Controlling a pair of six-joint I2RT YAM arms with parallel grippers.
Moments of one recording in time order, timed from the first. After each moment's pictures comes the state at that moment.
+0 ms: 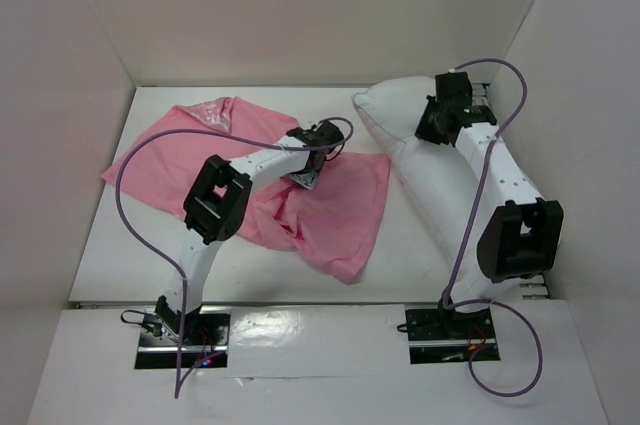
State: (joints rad) left arm -0.66 2.22 1.80 -0.87 -0.50 -0.22; right arm 0.08 1.59 1.43 -0.66 0.09 0.44
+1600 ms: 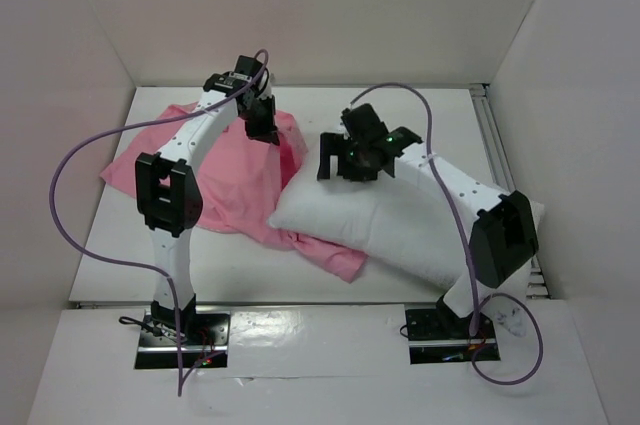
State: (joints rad) left arm -0.28 2.08 2.01 -1.01 0.21 -0.39; right arm 0.58 1.61 1.43 -0.68 -0.04 0.52
